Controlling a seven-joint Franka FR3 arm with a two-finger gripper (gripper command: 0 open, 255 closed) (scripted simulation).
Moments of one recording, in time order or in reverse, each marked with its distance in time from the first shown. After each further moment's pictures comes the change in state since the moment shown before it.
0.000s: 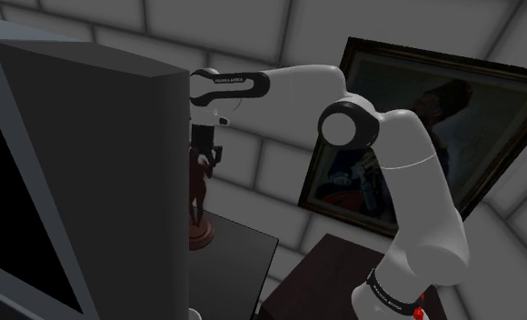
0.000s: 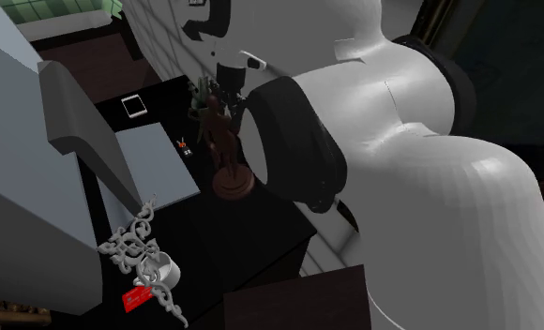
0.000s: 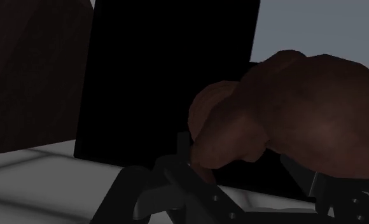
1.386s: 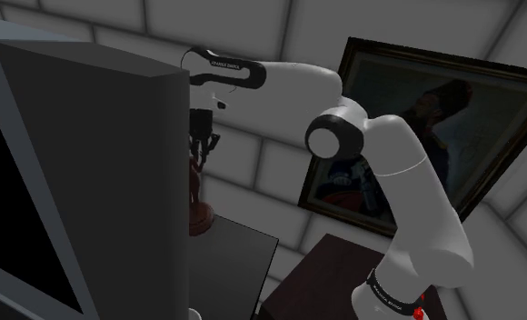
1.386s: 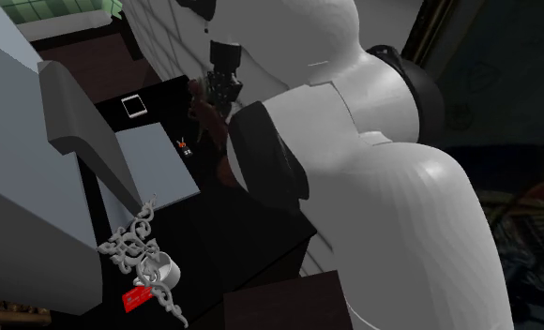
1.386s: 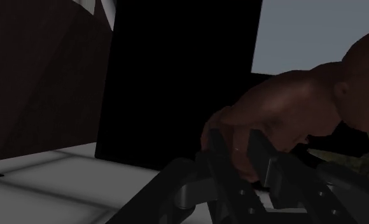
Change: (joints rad) arm 0.105 0.081 -0.196 0.269 0.133 -0.251 0.018
